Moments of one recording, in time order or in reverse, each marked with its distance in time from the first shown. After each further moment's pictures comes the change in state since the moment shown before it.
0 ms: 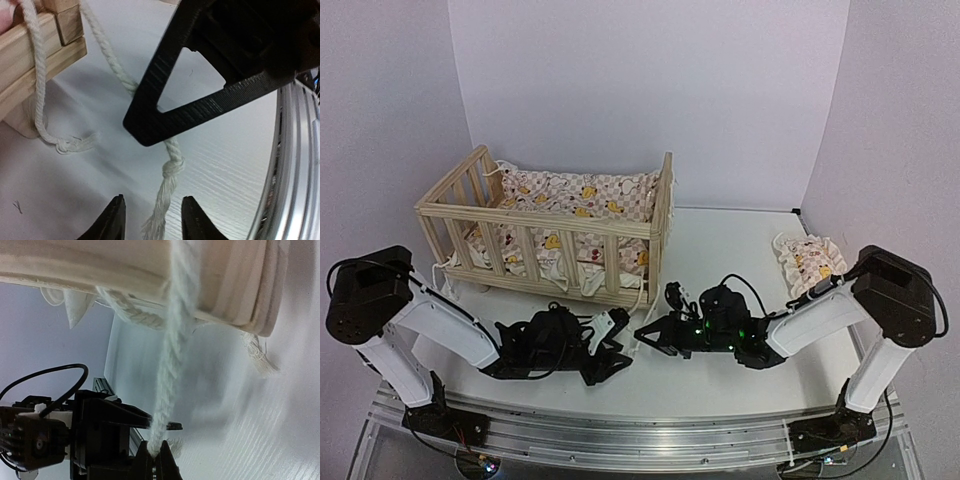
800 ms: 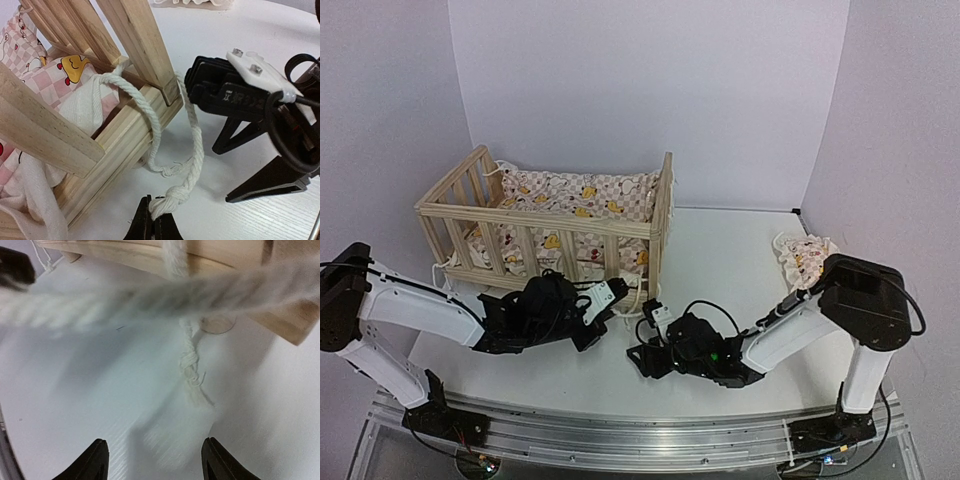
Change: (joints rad) left arm 0.068 -0.159 0.142 -0.298 -0.224 0.336; right arm 0.137 0.131 0.070 -0.133 0.437 -0.614
